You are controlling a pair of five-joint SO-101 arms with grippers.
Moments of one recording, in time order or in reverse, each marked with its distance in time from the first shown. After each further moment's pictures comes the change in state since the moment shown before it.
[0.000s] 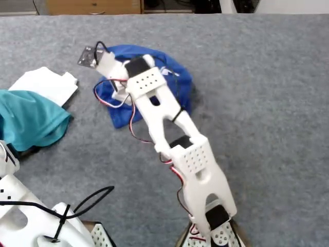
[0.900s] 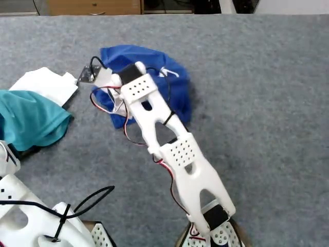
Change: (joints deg) left arm 0.0 0.0 0.3 0.0 0.0; right arm -1.9 16.3 -13.5 9.6 0.4
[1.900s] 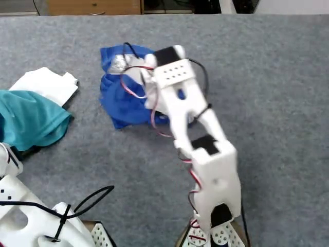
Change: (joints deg) left arm 0.0 0.0 -1.2 4.4 0.0; right arm 12.7 -34.7 37.9 6.9 10.9
